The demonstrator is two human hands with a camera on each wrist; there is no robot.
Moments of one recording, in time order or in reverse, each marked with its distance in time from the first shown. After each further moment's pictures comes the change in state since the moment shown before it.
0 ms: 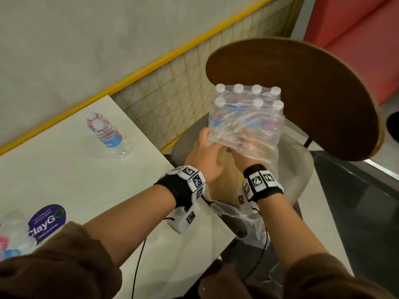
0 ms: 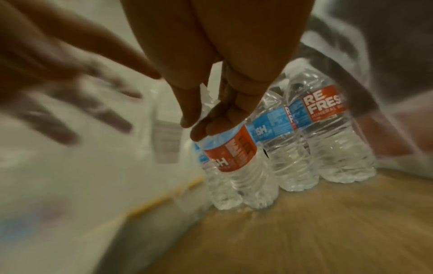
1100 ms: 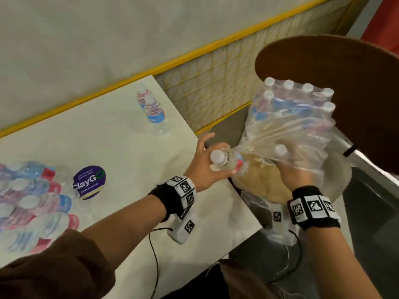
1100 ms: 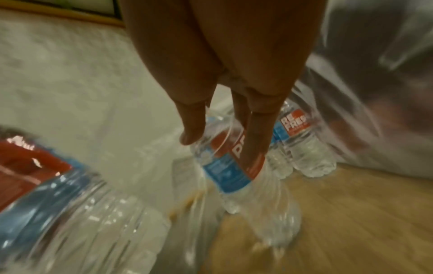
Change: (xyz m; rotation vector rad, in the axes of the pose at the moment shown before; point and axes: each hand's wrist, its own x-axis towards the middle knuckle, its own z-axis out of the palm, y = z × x) left_hand -0.094 -0.072 -0.011 -0.795 0.204 -0.023; right_hand -0.059 0.017 -0.007 -0.258 0.036 0.033
